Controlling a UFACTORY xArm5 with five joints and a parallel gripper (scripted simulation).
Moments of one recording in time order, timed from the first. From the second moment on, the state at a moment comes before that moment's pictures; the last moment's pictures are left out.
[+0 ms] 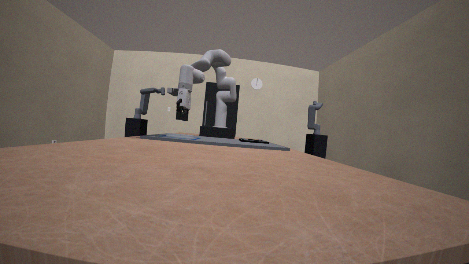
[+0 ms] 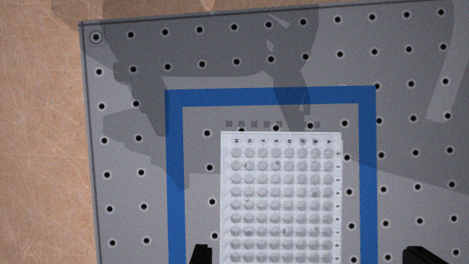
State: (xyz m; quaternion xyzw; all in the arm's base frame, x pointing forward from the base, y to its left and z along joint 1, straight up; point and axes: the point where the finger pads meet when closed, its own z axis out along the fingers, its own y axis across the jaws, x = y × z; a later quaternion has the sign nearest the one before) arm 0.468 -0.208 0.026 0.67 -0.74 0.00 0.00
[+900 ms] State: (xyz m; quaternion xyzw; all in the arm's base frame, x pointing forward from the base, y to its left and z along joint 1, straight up) arm 0.467 -0.208 -0.002 0.67 -0.74 0.00 0.00
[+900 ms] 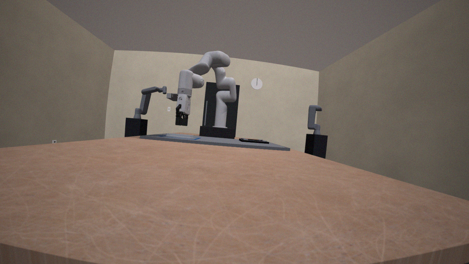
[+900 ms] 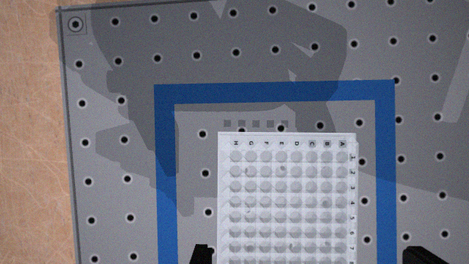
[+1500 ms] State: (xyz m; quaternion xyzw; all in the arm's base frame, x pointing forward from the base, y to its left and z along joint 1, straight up) arm 0.467 -0.208 -0.029 0.67 -0.74 0.00 0.00
